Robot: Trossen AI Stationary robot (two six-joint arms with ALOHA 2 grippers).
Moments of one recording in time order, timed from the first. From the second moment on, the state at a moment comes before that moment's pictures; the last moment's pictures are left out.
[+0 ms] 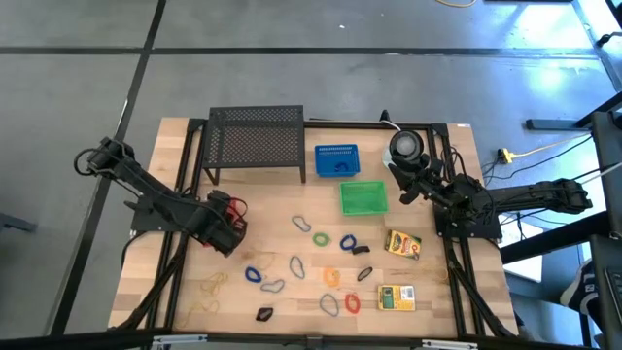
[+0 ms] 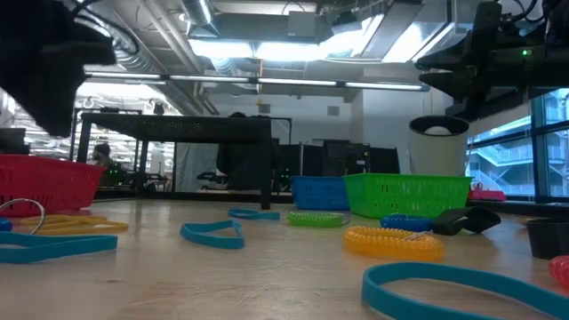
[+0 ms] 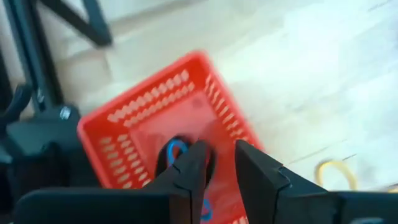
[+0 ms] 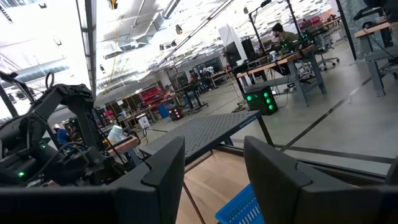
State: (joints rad) left arm -0.53 1.28 0.85 -1.24 -0.44 -1.76; right arm 0.00 0.53 0.02 0.73 0.52 0.33
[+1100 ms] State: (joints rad) left arm -0.36 1.69 0.87 -0.01 -0.63 -0.51; right arm 0.00 0.53 0.02 0.72 0.52 0.33
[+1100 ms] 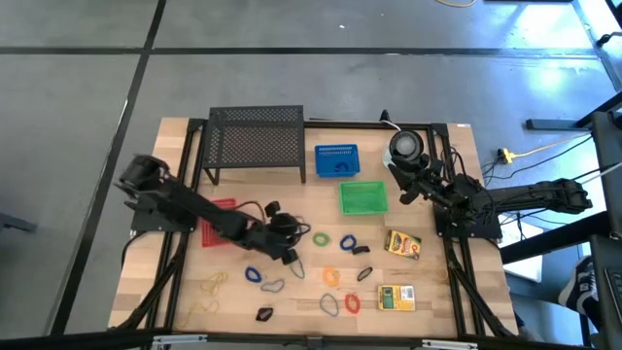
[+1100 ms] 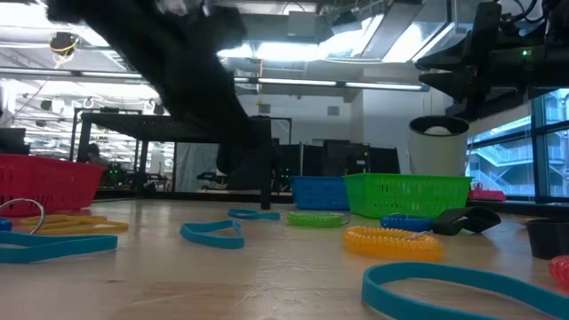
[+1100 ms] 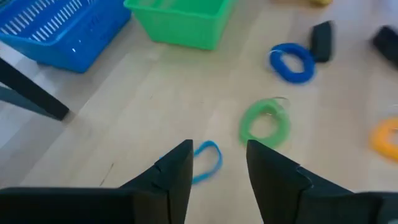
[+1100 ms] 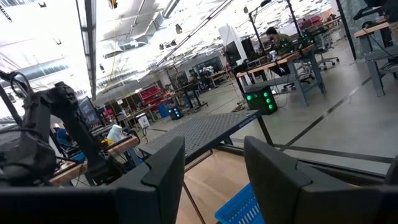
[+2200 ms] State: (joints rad) left arm -0.23 1.93 0.87 0.12 -0.39 -0.40; right arm 0.00 0.53 0.02 0.71 0.52 0.33
